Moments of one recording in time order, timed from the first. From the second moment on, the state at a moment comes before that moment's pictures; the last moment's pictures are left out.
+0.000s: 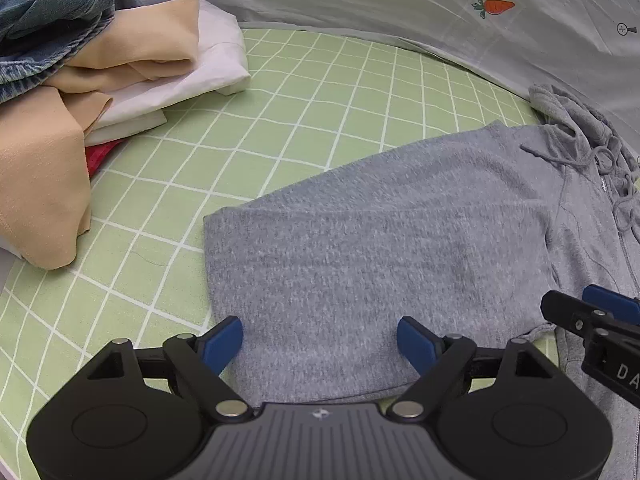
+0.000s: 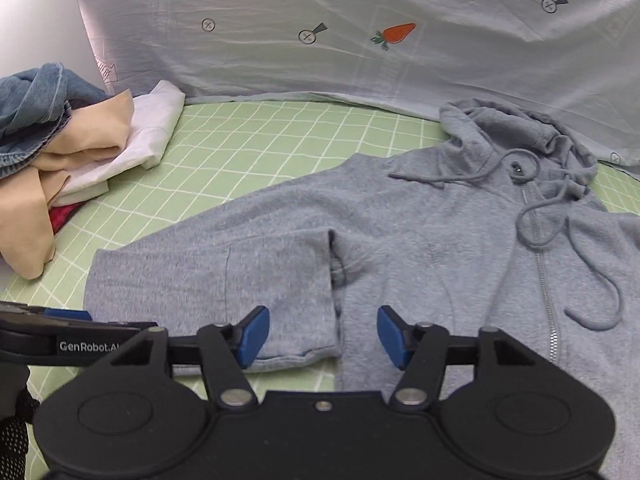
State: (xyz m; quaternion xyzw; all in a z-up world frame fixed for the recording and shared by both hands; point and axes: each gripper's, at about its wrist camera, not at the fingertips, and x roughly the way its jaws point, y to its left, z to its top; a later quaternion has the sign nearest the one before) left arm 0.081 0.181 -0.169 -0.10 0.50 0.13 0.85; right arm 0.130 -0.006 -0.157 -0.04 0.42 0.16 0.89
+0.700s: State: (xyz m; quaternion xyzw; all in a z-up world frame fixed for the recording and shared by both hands) left arm 0.069 0.159 -0.155 -0.06 0.49 0.16 0.86; right arm 0.131 -0.030 -0.132 0.00 0.37 0.20 0.91
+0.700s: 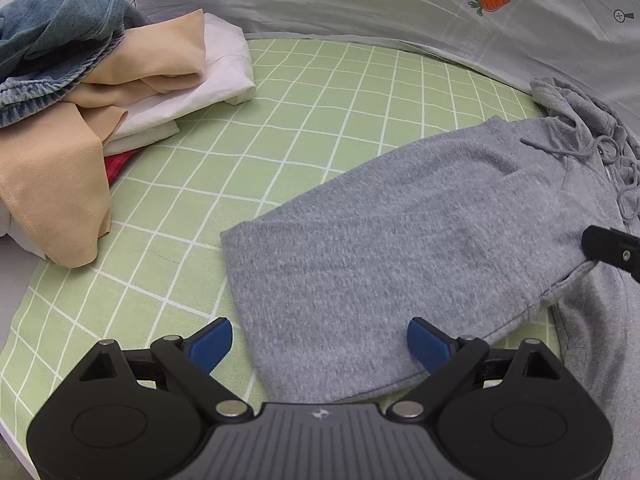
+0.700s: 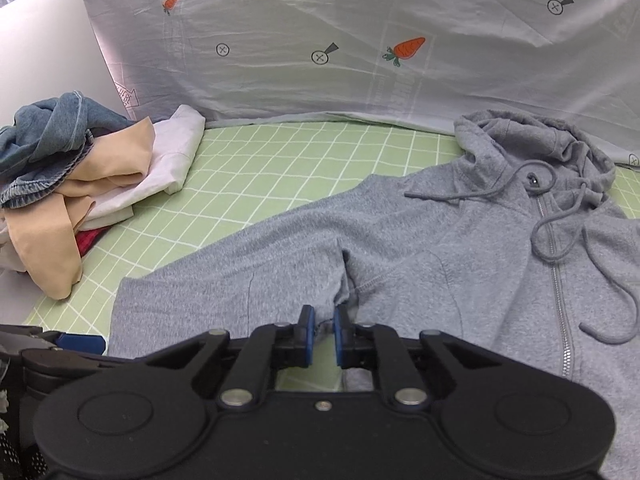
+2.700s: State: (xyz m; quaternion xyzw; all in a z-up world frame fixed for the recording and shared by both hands) left arm 0.142 -0.001 -0.170 0.06 0.54 0.17 0.82; right arm 0.162 -0.465 -0.107 0.12 0.25 -0.28 0.92
